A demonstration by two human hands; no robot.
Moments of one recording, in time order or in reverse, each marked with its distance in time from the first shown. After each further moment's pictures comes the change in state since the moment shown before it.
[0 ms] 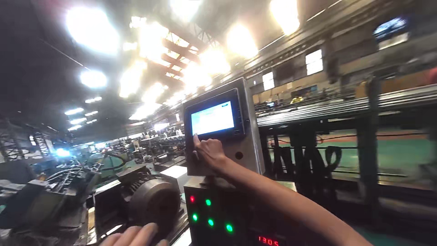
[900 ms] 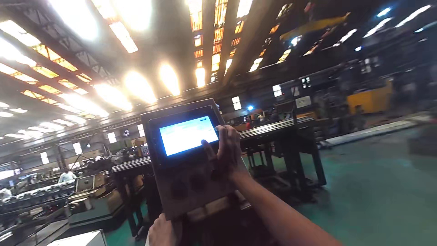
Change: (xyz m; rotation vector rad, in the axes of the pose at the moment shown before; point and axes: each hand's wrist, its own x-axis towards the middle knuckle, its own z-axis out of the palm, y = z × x) left_hand 0.330 -0.104 0.200 -0.617 0.158 -0.168; right_hand -0.004 0.056 0.023 -0.331 1.007 0.354
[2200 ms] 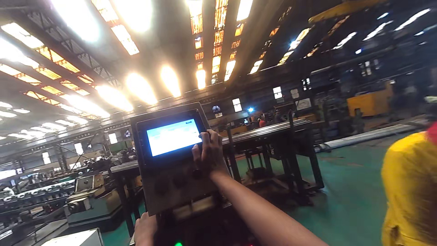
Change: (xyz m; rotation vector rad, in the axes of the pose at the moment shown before) left_hand 0.012 -0.003 -0.005 0.104 -0.103 -0.013; right_hand -0.005 0.001 0.000 0.075 0.003 0.004
